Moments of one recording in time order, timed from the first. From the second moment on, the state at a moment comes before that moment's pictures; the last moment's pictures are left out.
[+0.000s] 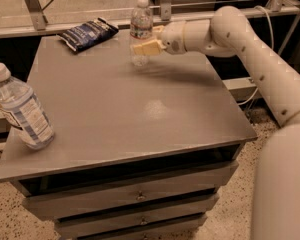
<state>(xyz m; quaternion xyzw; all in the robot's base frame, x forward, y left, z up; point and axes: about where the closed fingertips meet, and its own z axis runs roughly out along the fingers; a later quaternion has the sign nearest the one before) 0.764 0.006 0.903 -0.48 0.63 0.31 0.53</state>
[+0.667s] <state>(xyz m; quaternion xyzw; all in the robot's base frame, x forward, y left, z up) 0.829 0.115 0.921 -0.51 0.62 0.31 0.51</state>
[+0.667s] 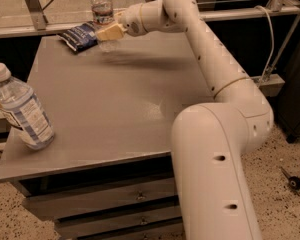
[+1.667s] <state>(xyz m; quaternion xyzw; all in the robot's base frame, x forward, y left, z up) 0.857 0.149 0.911 -0.50 0.64 0.29 0.50</state>
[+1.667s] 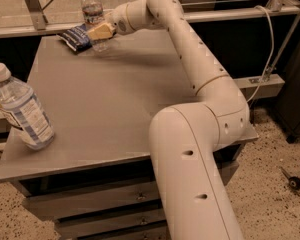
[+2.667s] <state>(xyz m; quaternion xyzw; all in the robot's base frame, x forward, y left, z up) 0.868 0.145 0.888 -0.49 0.67 0.29 0.48</state>
